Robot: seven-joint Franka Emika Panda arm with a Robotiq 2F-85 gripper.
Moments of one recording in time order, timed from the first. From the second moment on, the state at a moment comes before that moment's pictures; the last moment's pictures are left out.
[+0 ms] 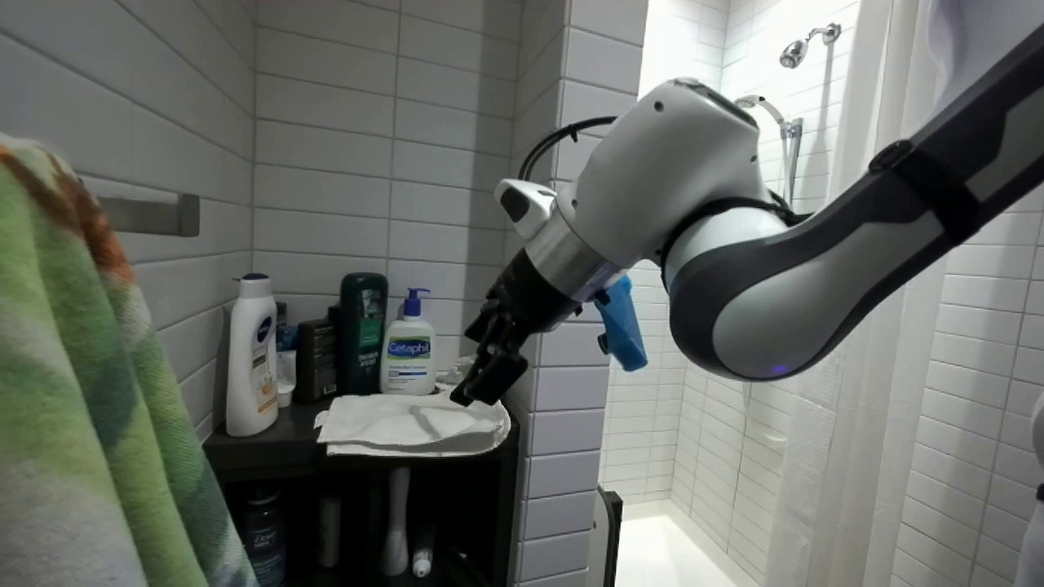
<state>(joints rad) -0.01 -0.42 0.75 -2.68 -0.33 3.09 -0.10</state>
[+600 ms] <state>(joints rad) -0.24 -0.50 1.00 -2.75 -0.33 3.30 0.00</state>
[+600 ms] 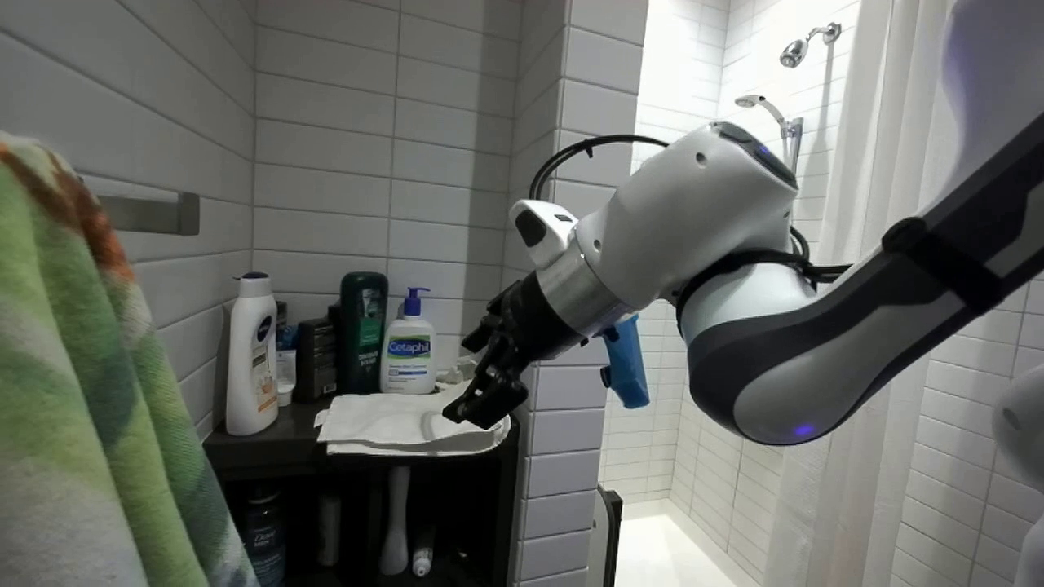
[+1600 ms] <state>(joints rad) -0.70 -0.60 1.46 -2.57 -0.28 3.39 -0.07</state>
